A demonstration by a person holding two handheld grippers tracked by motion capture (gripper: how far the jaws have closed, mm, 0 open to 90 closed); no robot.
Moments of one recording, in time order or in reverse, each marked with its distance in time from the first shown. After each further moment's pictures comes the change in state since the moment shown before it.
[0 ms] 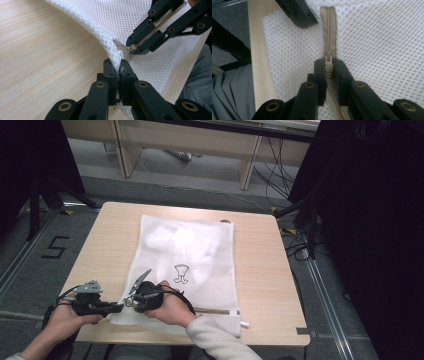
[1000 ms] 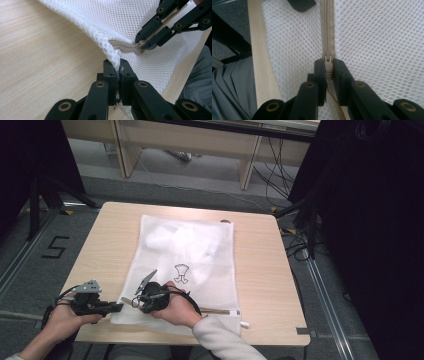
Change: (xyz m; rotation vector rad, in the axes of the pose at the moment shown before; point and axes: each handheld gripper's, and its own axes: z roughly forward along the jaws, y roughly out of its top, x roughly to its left) left arm 0.001 0.000 -0.002 0.007 -0.004 -0.007; right arm -0.003 -0.012 -0.010 0.015 -0.001 0.008
